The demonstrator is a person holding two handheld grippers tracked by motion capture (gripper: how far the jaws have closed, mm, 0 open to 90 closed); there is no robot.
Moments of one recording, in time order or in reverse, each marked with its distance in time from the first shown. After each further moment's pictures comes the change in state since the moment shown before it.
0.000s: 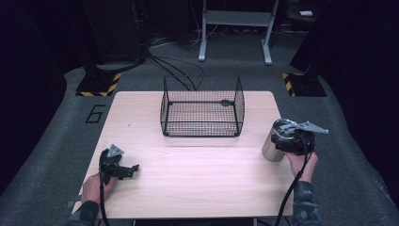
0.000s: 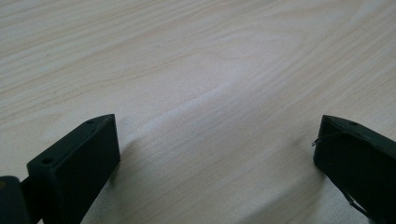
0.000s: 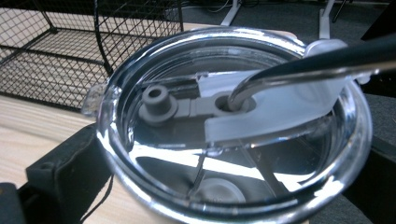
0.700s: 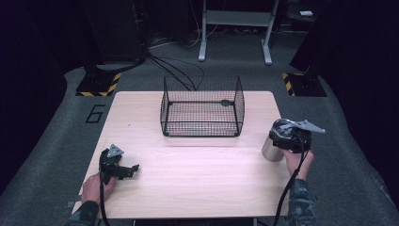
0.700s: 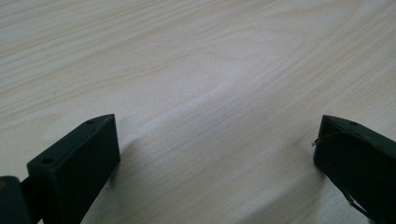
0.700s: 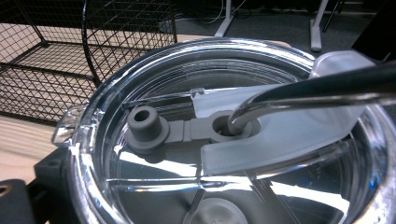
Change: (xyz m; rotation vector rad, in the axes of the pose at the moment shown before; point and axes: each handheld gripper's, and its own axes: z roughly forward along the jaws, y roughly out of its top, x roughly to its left) left arm 0.000 0.000 0.000 -0.001 0.000 0.001; right arm 0.002 -0.001 0.013 -0.050 -0.025 0.019
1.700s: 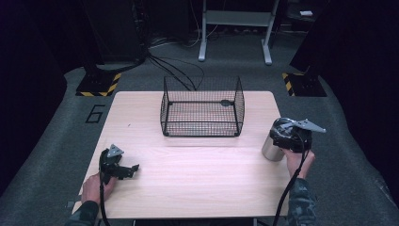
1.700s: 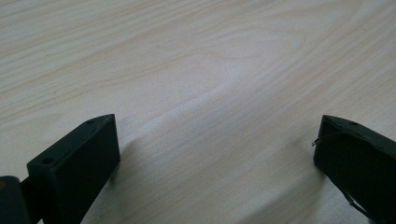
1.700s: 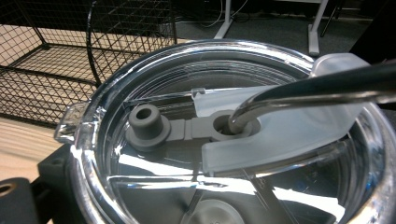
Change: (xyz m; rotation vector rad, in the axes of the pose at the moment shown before) left arm 0.000 0.000 0.000 0.001 0.000 -0.001; right arm 0.002 0.005 -0.004 -0.008 -0.004 -0.016
